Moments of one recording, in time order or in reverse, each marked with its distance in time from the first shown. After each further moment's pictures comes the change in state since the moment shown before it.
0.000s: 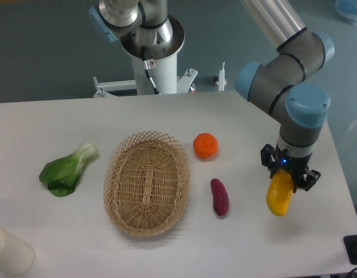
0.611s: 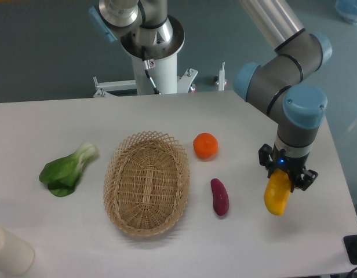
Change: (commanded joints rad) arm 0.002 0.011 -0.066 0.015 0.012 0.005
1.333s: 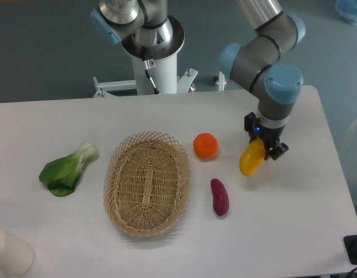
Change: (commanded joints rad) arm 0.087 0.180 -0.373 0.115 0.011 0.402
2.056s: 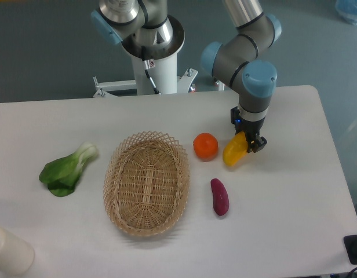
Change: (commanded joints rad) arm 0.002 0.005 -0.120 0.129 -0.002 0.038
